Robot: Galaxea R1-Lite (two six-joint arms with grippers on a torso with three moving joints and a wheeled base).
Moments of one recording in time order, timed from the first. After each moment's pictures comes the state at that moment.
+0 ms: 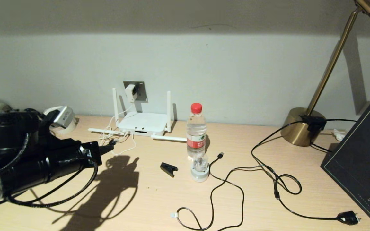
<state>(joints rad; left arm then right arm) -0.17 1.48 -0.66 -0.43 -0.14 -0.21 -0.01 0.00 0.00 -0.09 0.02 -0.04</state>
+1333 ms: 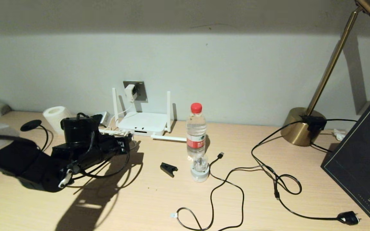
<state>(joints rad) -0.16 1.97 -0.80 -0.84 -0.08 -0.12 -0.01 0.00 0.00 -0.09 0.02 -0.04</state>
